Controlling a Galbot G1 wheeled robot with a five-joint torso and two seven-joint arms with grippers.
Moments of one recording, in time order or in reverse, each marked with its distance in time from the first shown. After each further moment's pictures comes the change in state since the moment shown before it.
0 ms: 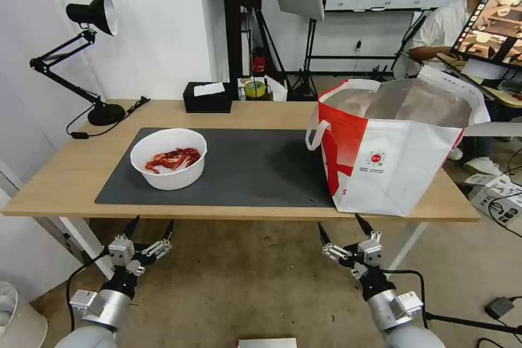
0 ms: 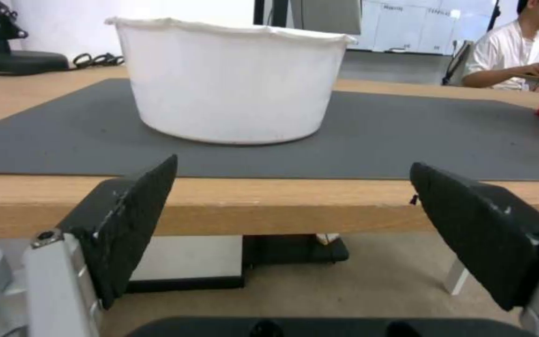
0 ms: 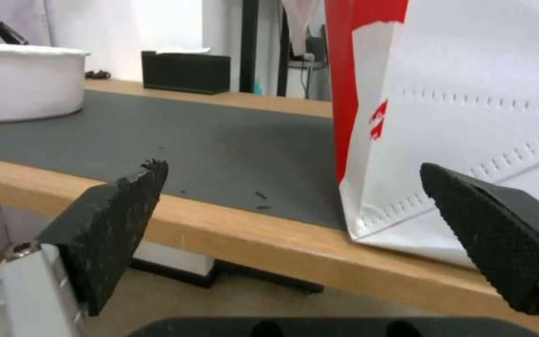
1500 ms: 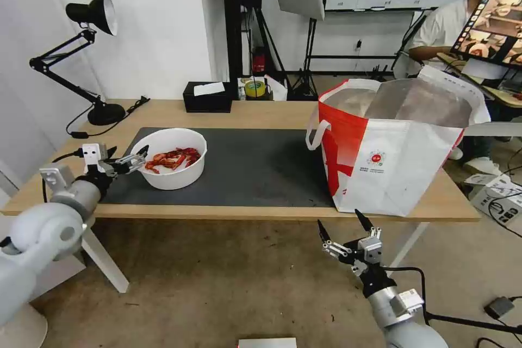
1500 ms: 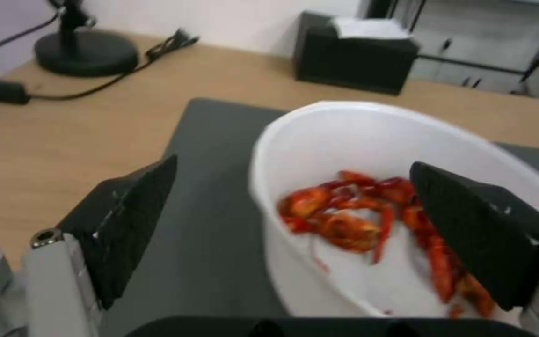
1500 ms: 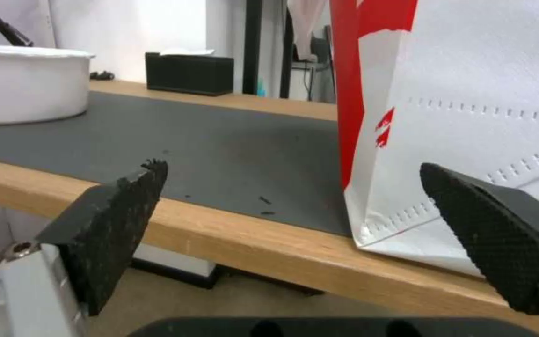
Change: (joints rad) left arm -0.580 0.521 0.128 0.102 -0.697 0.538 -0.289; right arm 0.003 -0.004 -0.002 0.007 0.002 -0.006 0.000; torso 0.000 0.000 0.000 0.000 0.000
